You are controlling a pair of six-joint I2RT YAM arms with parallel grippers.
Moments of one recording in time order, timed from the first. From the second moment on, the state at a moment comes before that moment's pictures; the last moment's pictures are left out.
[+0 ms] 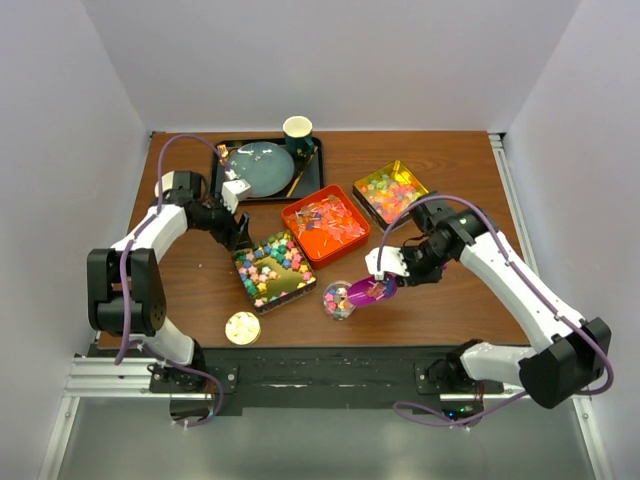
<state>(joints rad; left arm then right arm) 0.02 1.60 1.05 -0.56 0.73 0.61 0.46 1.23 1.16 -1.29 -0.30 -1.30</state>
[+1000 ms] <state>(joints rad) -0.05 1.56 1.01 -0.43 0.78 0.48 0.70 1.42 1.34 -1.35 0.04 -1.22</state>
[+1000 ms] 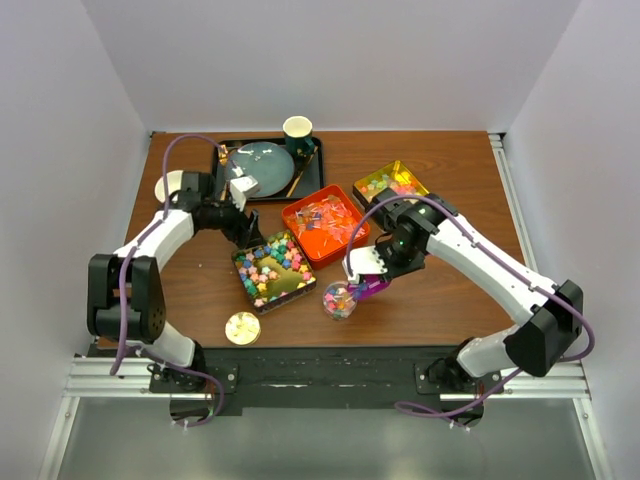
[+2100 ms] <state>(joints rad) -0.28 1.76 1.08 -0.22 0.64 -0.26 0.54 1.38 1.39 -1.21 0.05 -0.88</state>
